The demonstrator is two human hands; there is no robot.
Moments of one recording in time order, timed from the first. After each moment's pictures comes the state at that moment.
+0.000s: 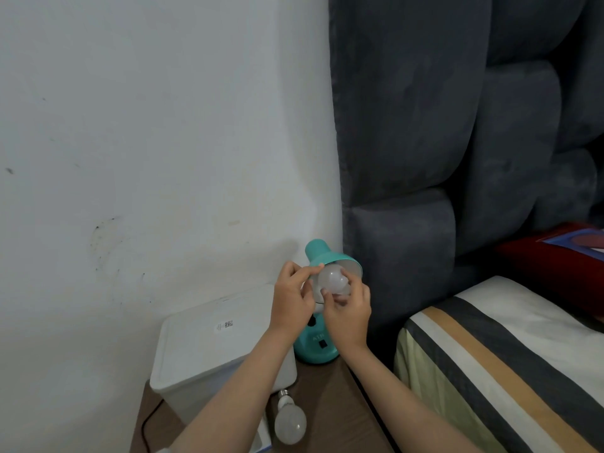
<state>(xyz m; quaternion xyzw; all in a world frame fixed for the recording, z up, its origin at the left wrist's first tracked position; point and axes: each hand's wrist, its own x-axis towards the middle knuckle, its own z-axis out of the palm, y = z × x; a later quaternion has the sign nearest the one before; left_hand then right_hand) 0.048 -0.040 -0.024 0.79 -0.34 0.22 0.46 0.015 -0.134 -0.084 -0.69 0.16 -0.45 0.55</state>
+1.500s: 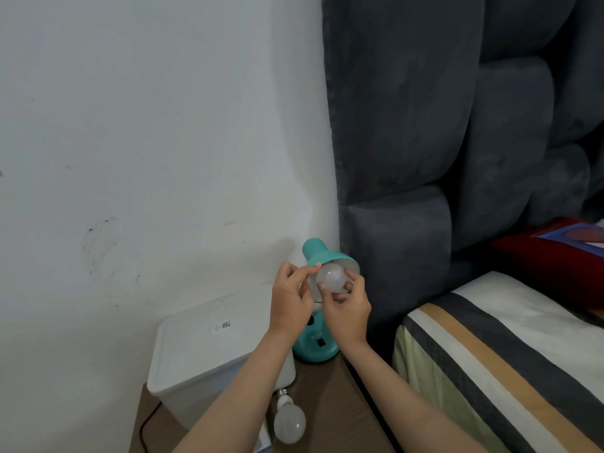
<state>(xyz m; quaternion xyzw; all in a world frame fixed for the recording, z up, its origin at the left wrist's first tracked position) 0.047 -0.042 -0.028 0.79 -0.33 0.23 0.46 0.018 -0.139 -0.084 -0.67 0.18 -0.42 0.59</state>
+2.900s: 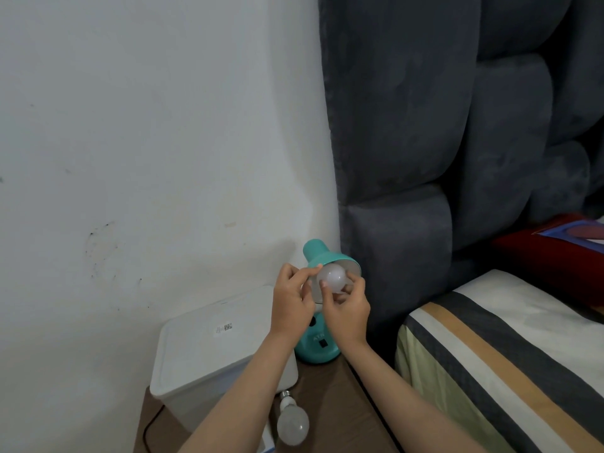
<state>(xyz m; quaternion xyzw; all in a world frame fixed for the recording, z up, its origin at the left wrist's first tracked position) 0.048 -0.042 -0.029 0.79 -0.34 0.23 0.46 0.016 -0.135 -0.080 -0.66 0.17 -0.42 0.59</state>
